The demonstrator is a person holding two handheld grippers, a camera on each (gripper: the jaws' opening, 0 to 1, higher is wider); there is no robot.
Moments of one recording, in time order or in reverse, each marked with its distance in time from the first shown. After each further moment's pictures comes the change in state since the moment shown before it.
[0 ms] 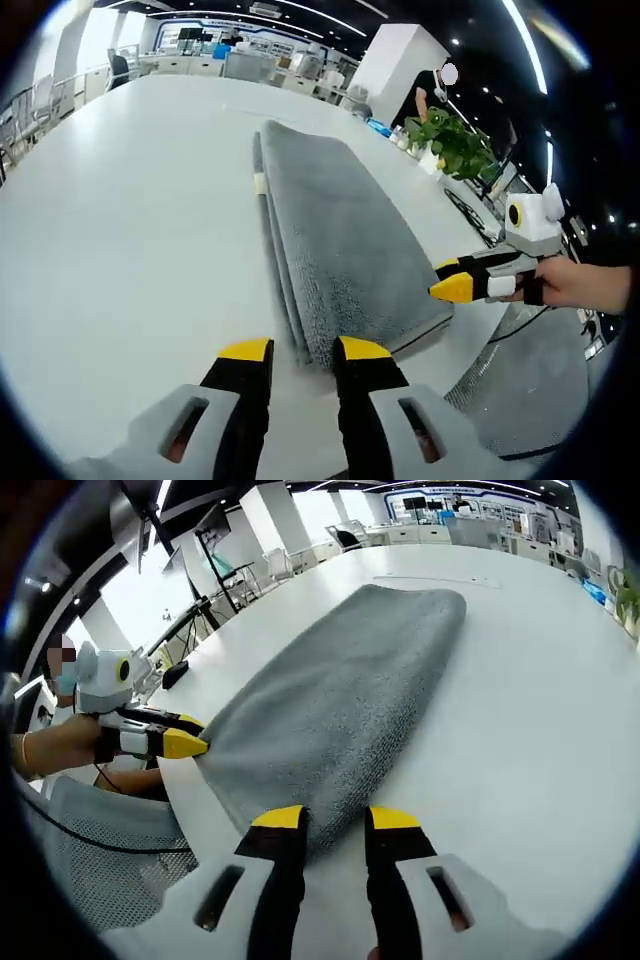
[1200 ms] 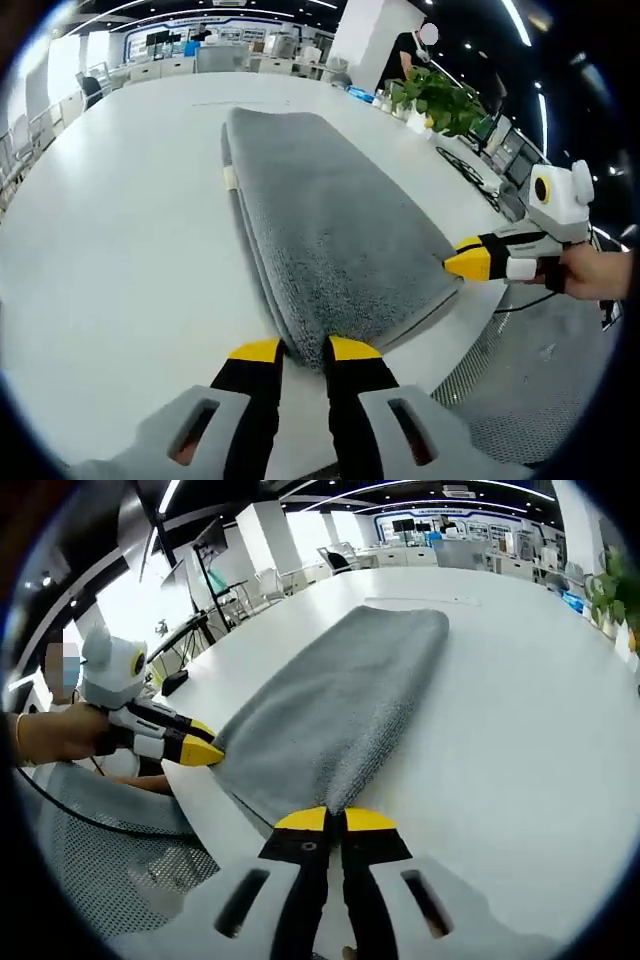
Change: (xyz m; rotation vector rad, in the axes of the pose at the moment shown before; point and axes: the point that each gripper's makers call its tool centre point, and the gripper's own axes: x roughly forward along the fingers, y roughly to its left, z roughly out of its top) left arm 0.012 -0.026 -0.012 0.171 0.120 0.009; right arm -0.029 0.009 -0.010 -0.023 -0.105 -0.051
